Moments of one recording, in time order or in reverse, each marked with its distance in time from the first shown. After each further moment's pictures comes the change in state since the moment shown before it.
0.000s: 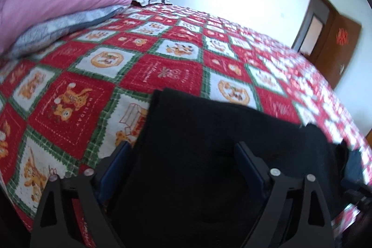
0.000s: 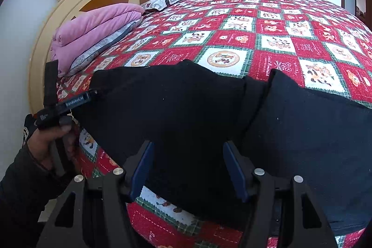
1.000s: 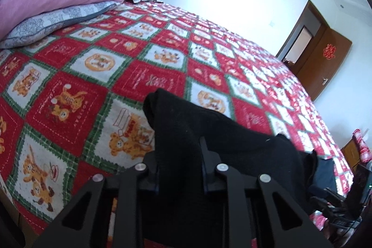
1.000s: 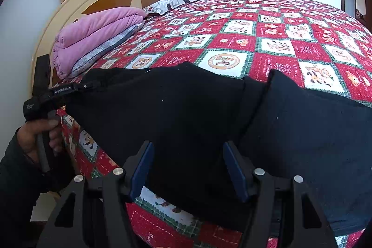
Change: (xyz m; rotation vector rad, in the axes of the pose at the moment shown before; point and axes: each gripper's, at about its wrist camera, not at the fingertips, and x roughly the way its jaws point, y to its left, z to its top) left arm -0.030 -0.003 0.012 -0.049 0.021 -0.141; right arm -0.001 0.000 -0.004 -0.006 -0.028 0.009
